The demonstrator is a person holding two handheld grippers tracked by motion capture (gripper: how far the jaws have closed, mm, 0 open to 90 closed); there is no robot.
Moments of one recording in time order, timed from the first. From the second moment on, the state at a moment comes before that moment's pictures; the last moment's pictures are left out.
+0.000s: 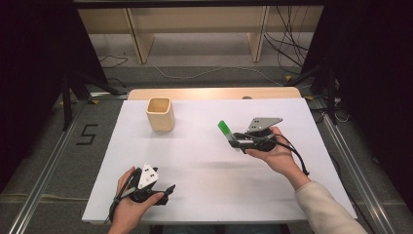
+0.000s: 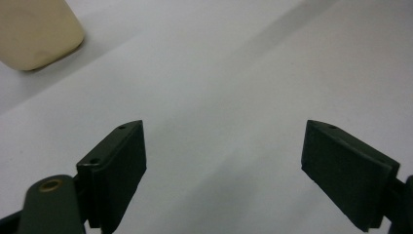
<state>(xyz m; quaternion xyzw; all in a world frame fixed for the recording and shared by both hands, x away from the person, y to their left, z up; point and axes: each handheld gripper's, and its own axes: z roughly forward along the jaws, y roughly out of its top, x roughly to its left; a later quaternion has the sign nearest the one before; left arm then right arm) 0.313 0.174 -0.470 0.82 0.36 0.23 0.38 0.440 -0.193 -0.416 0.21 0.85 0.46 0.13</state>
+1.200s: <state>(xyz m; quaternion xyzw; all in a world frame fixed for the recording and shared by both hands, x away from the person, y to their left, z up) 0.313 0.174 -0.471 0.82 0.36 0.23 0.38 0.464 -0.140 -0.409 0.23 0.81 0.52 0.13</state>
